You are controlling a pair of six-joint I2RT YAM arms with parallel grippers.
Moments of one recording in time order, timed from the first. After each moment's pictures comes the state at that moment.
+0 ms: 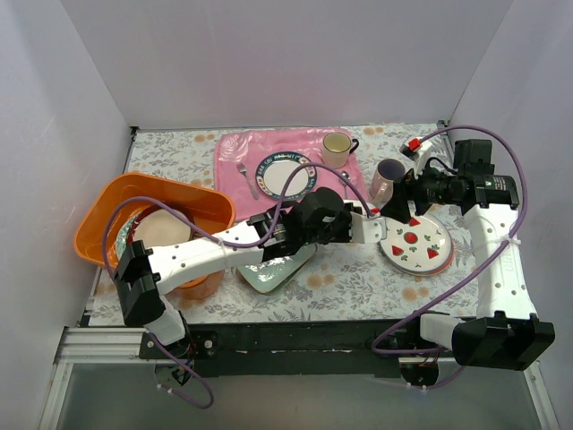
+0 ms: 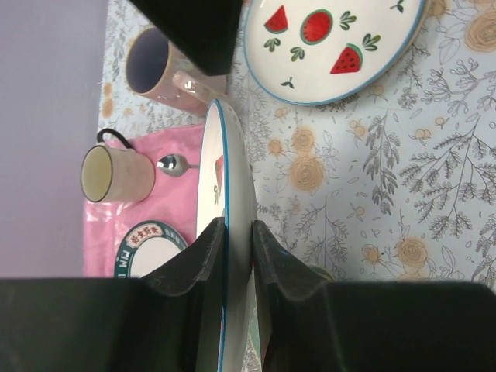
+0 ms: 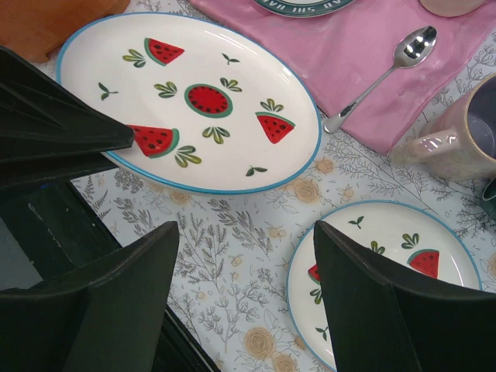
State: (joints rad) left arm -1.15 1.60 1.41 -0.28 -0.06 0.65; right arm -0.04 1.19 1.35 -1.09 -0.80 -0.55
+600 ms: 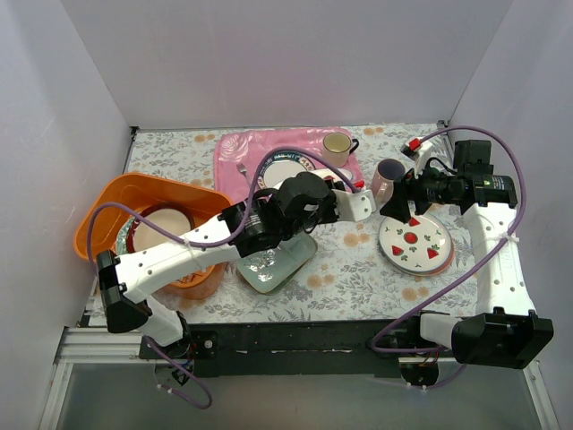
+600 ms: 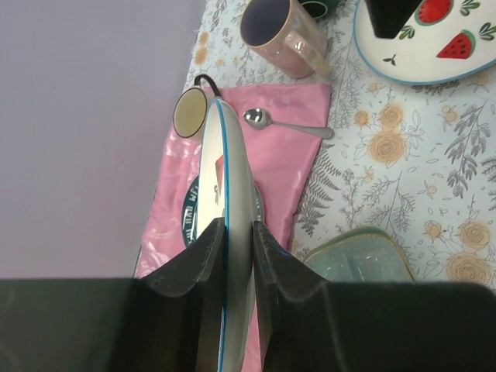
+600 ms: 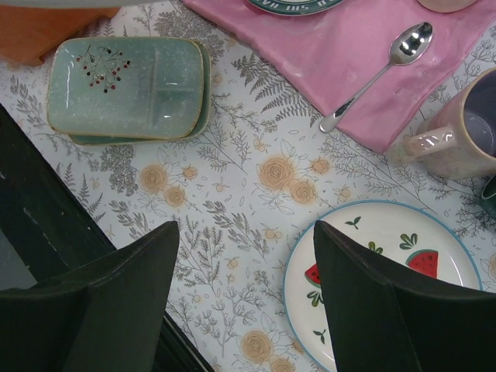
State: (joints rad) left arm -1.15 1.50 1.57 -0.47 -0.31 0.61; right arm -0.05 1.20 1.32 -1.06 -0.81 -0.54
